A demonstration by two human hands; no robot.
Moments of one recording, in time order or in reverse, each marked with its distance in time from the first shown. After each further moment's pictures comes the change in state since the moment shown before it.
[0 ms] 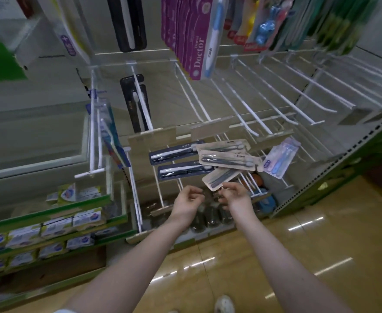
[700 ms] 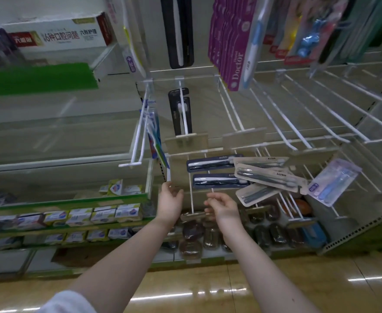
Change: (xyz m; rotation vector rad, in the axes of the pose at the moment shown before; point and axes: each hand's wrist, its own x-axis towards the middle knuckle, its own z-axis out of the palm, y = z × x) left_hand 0.000 -0.003 -0.080 0.048 0.557 -0.137; right_hand -0.021 0.003 0.073 0.055 -0.322 -0.033
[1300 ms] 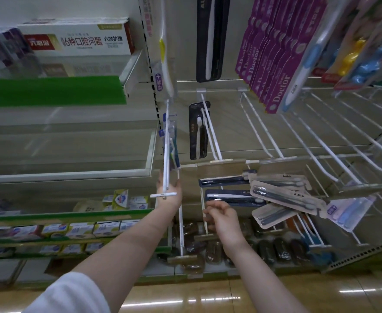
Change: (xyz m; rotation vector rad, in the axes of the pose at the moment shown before) left_hand 0.081 0.027 -0.036 0.035 0.112 -0.024; right_hand 0.023 -0.013 0.055 -0.078 -0.059 0.002
